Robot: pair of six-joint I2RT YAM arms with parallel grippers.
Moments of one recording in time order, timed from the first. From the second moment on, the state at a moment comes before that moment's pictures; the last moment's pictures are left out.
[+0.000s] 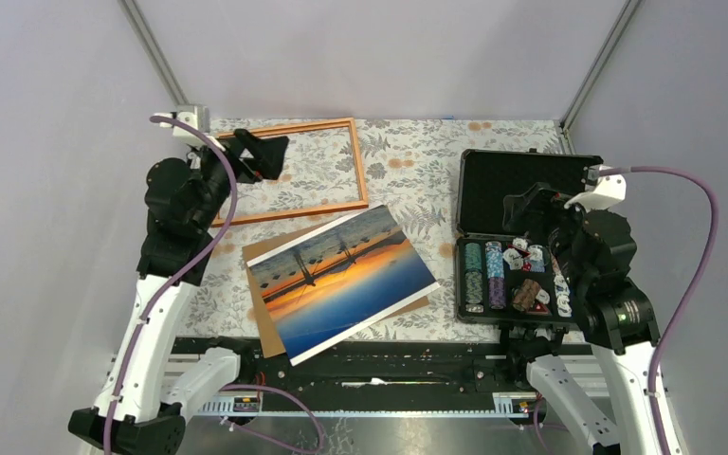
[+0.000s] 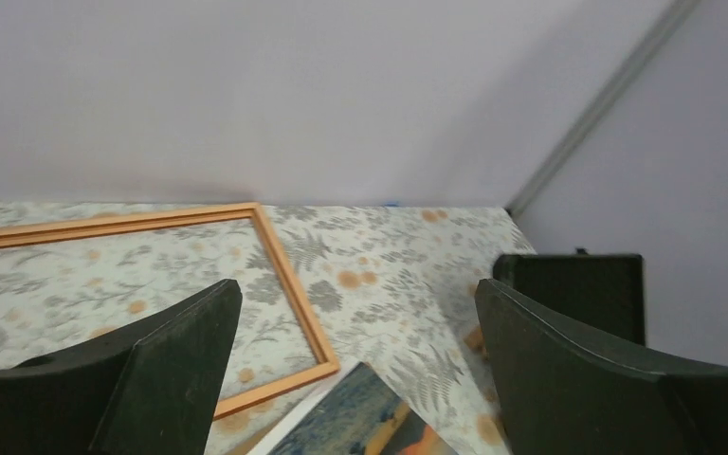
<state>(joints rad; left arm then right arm) -0.19 0.91 1.16 -0.17 0.15 -0.37 0.23 0.62 1.07 -0.66 0.17 0.37</state>
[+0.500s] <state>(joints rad) -0.33 0.95 1.13 -0.16 0.23 -0.39 0.30 1.00 1.01 -0.59 -0.17 0.49</state>
